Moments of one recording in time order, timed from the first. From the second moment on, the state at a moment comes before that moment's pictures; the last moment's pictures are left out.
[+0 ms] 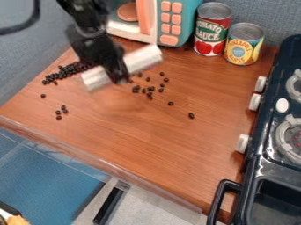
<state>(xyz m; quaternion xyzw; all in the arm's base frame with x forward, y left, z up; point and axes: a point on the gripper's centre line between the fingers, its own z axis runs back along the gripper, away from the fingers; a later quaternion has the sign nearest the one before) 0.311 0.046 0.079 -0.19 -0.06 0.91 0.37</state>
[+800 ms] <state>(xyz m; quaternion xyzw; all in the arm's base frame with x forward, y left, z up) 0.286 -0.105 0.032 -0.11 0.05 0.95 0.29</state>
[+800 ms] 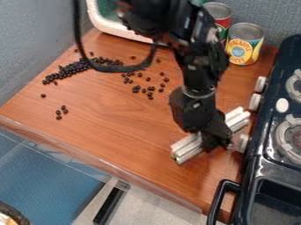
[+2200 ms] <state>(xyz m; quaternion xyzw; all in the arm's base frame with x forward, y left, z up) 0.356 -0.044 0.001 -0.12 -0.01 0.97 0.19</state>
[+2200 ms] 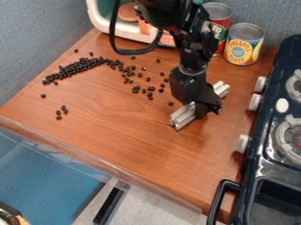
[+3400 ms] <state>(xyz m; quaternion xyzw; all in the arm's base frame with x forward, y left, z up) 0.362 0.097 0.003 -0.12 -0.06 0.99 0.02</state>
